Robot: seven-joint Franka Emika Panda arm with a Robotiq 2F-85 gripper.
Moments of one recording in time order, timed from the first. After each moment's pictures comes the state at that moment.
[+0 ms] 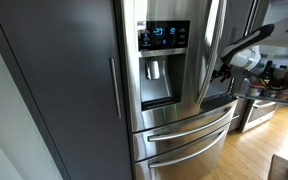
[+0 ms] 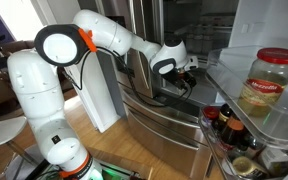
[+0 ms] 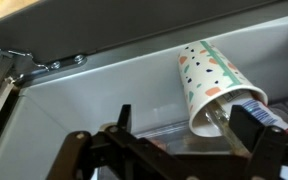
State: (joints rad) arm -0.40 0.20 -0.26 -2.03 0.45 2.66 -0.41
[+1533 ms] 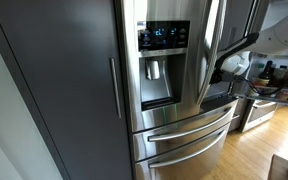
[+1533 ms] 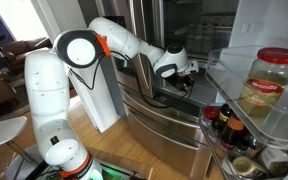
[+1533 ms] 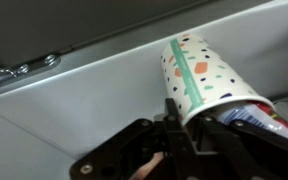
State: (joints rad) arm -0.44 0.33 -0.17 -1.95 0.54 2.73 -0.40
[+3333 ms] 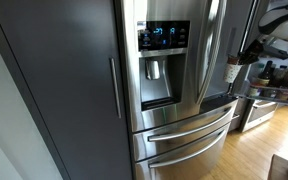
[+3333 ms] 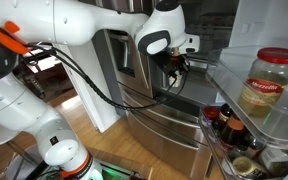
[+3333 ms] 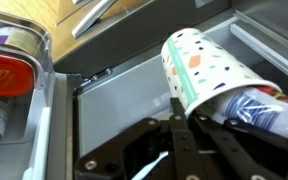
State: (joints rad) arm -0.46 -0.22 -0.34 -2.15 0.29 2.32 -0.19
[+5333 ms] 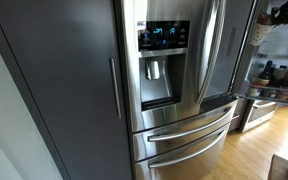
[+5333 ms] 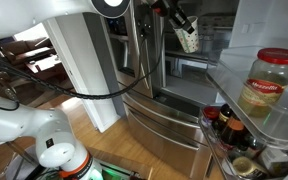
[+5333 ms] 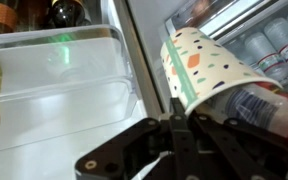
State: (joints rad) arm -0.59 -0.54 -0.25 -2.09 -0.13 2.39 0.37
